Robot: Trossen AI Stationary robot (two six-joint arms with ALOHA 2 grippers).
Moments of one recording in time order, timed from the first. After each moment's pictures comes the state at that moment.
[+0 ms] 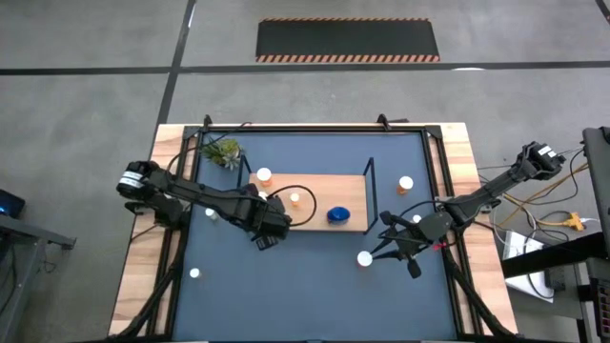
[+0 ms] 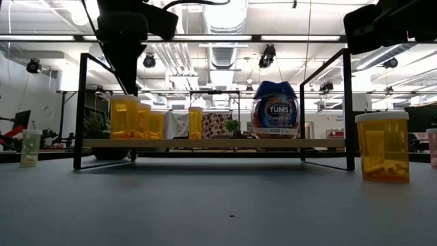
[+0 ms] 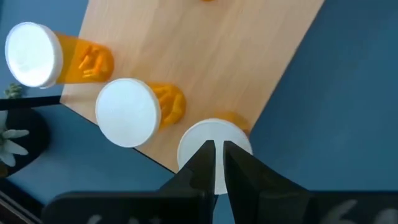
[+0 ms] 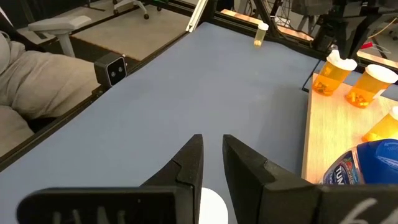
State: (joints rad) left arm -0.24 1.64 1.36 -1.21 -0.32 -0.65; right arm 0.51 0.93 0.40 0.17 0.08 -0.11
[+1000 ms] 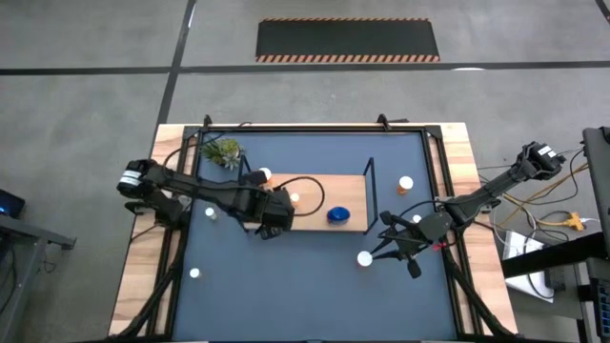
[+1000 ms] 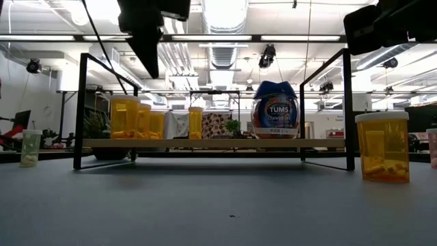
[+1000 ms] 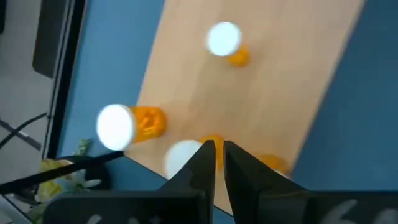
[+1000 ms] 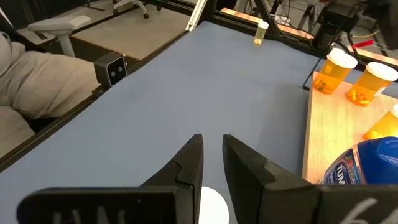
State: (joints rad) left arm -0.18 1.64 1.46 -1.22 -0.48 -0.42; right arm 0.51 0.93 0.40 0.16 0.08 -0.11
